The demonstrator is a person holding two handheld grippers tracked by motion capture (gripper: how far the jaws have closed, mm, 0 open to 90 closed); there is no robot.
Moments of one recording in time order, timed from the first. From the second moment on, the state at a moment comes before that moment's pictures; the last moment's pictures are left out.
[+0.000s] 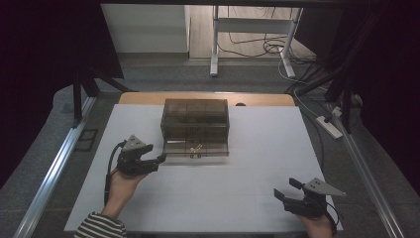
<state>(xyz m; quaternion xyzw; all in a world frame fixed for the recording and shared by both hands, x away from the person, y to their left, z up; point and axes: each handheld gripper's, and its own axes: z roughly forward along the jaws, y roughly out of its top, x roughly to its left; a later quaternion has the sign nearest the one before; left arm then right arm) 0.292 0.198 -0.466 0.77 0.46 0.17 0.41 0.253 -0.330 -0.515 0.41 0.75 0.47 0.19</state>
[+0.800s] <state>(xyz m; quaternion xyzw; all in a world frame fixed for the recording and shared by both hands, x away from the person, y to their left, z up) 0.261 0.216 -0.478 0.75 0.47 0.18 0.44 0.253 -0.329 -0.515 0.41 0.75 0.47 0.19</state>
